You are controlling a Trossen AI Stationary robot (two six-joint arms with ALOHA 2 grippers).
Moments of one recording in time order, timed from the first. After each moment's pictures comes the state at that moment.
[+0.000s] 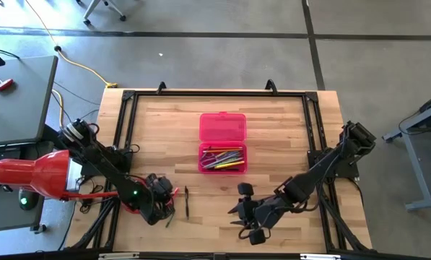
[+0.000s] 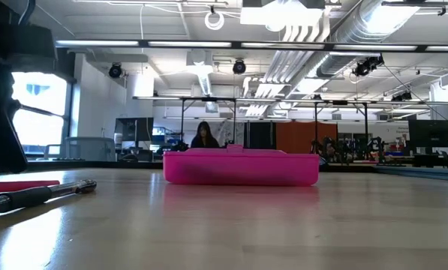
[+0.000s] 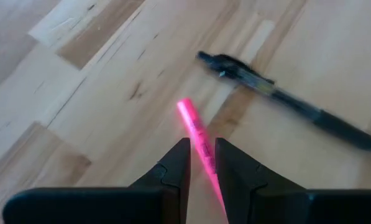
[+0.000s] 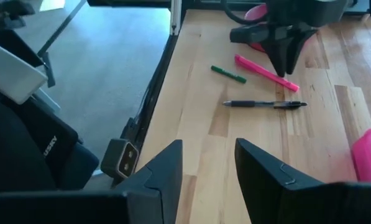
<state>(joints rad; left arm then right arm) -0.80 1.56 0.73 -0.49 -0.54 -1.37 0.65 1.65 1.29 -0.27 0.31 0.36</state>
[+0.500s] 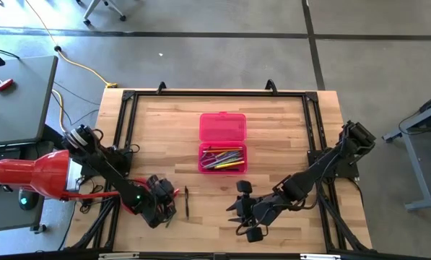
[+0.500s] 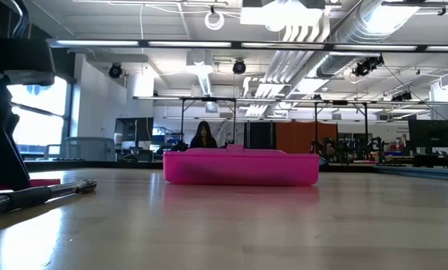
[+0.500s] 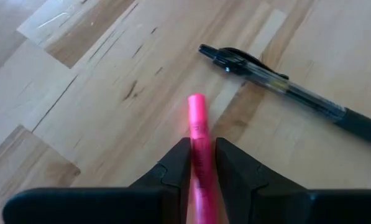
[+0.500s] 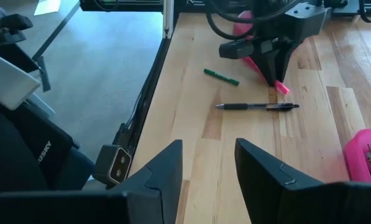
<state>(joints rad) -0.80 1.65 0.73 -0.44 -0.57 -1.37 0.63 1.65 1.29 -0.26 0.31 0.36</state>
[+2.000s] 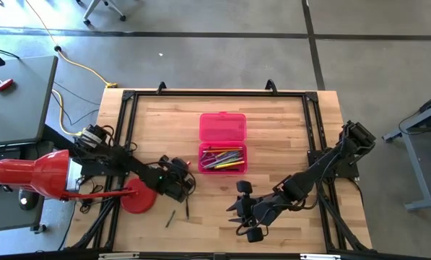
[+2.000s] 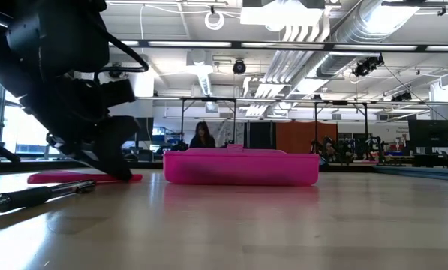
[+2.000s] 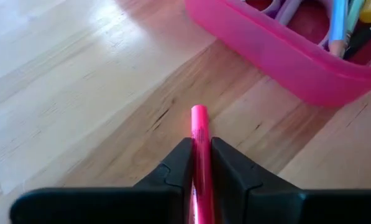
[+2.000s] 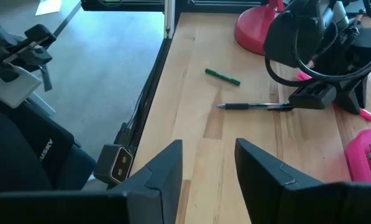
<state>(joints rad) -0.46 1.76 0.73 -0.33 -0.78 -1.21 0.63 1.65 1.29 -0.26 0.30 0.36</state>
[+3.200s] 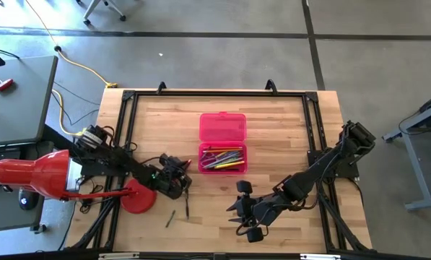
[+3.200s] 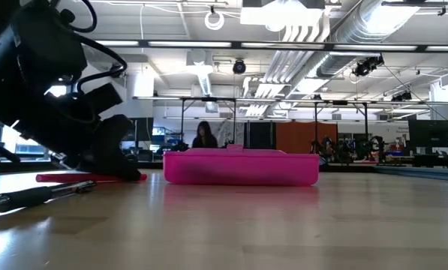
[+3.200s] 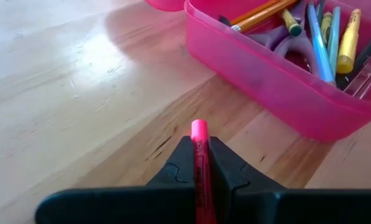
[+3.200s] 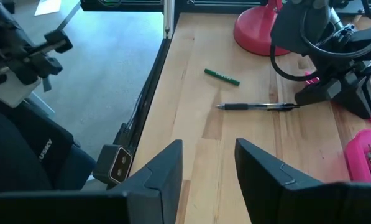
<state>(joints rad) -0.45 1.80 0.49 0.19 -0.92 -1.11 0.63 1.65 1.29 -0.26 0.31 0.36</state>
